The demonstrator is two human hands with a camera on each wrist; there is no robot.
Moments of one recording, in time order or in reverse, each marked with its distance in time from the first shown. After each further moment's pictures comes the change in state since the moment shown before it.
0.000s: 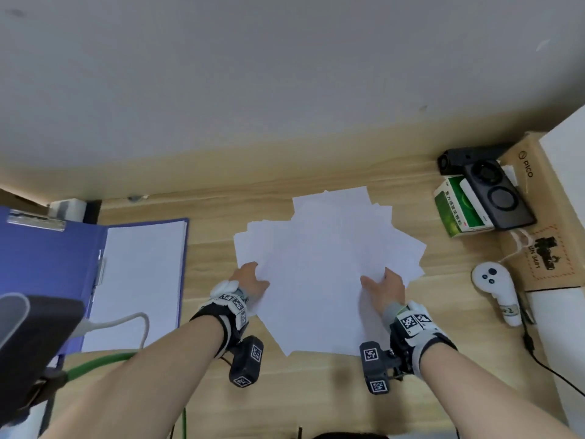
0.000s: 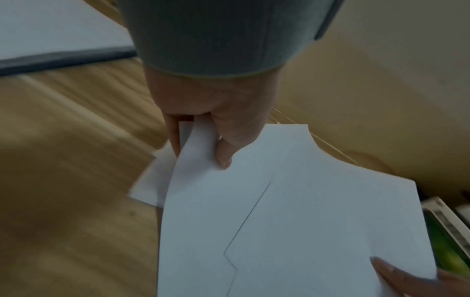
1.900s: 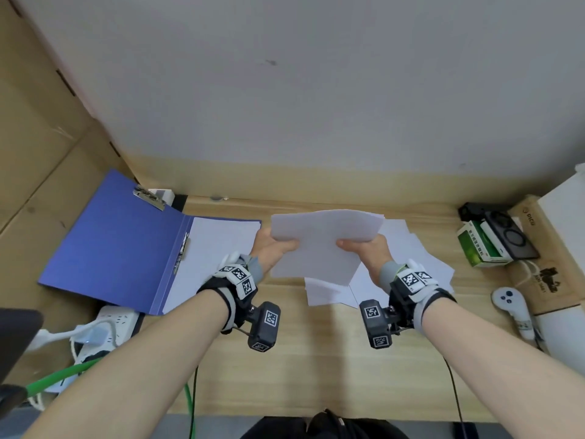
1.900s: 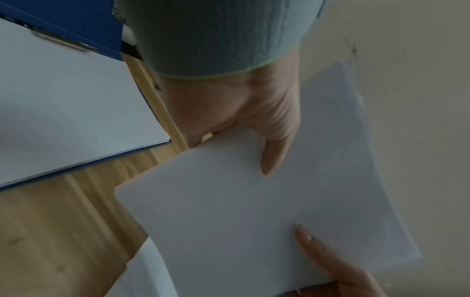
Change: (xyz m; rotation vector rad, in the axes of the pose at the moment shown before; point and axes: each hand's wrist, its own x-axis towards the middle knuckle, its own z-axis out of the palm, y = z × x) left_hand -0.110 -0.110 -0.119 -1.143 0.181 0.386; right_hand -0.181 -0.173 0.066 0.469 -0.325 -0.386
